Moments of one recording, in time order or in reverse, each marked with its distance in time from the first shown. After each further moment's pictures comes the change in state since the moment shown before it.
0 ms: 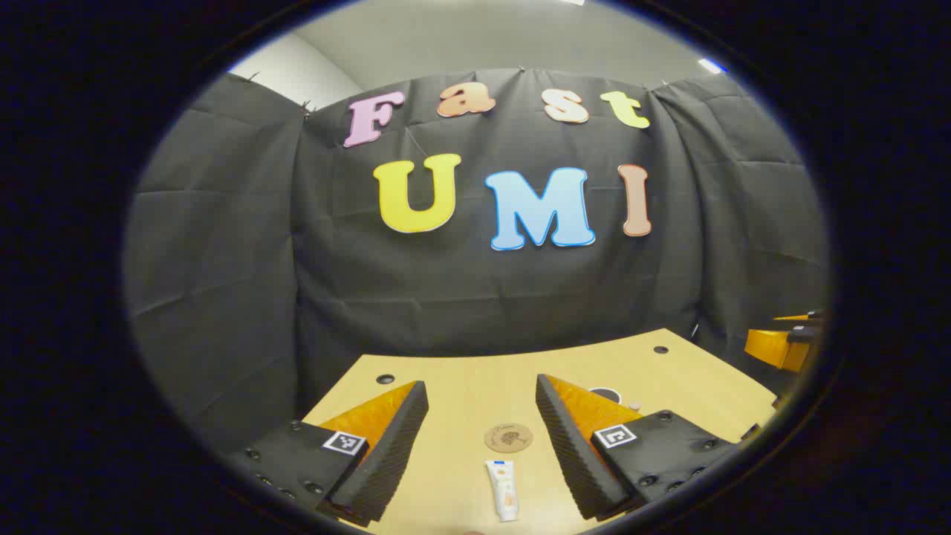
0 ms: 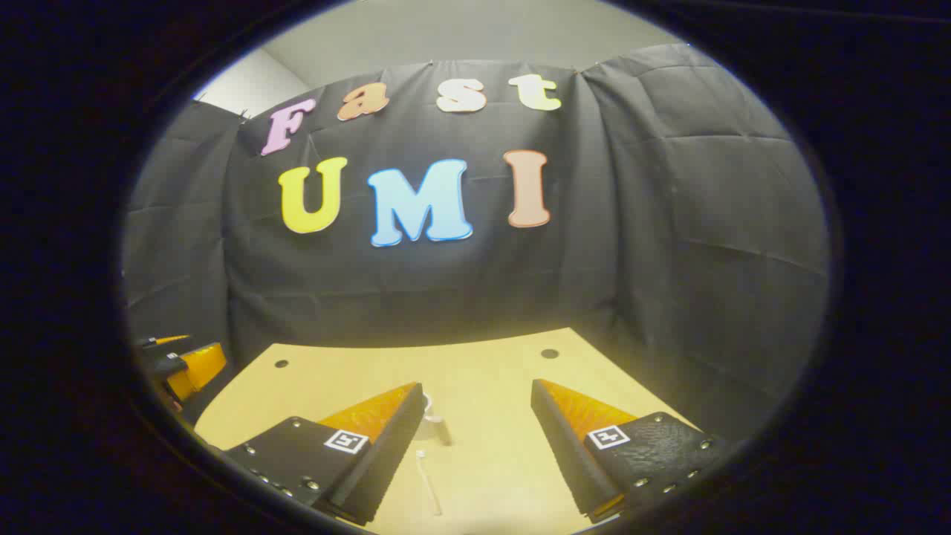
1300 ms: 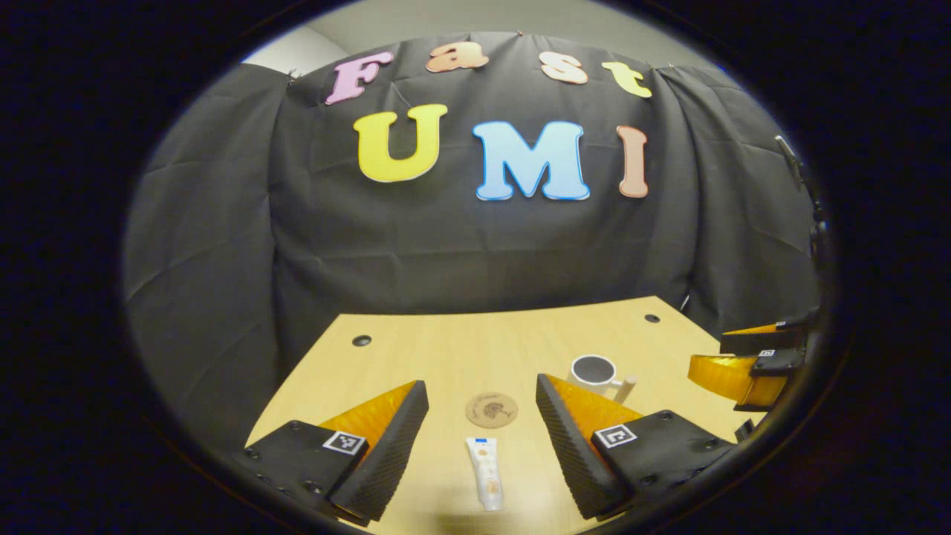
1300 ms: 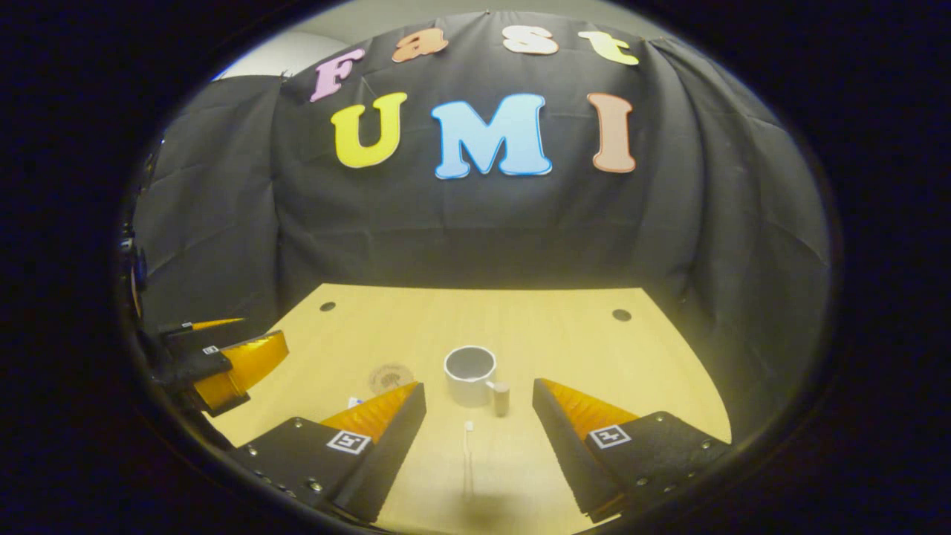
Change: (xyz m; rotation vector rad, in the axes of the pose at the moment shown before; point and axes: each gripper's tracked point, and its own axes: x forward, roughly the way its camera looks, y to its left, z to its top) left arm 0.049 -0.039 -0.080 -0.001 0.209 -0.070; right arm 0.054 0.058 -0.059 -0.105 0.270 0.223
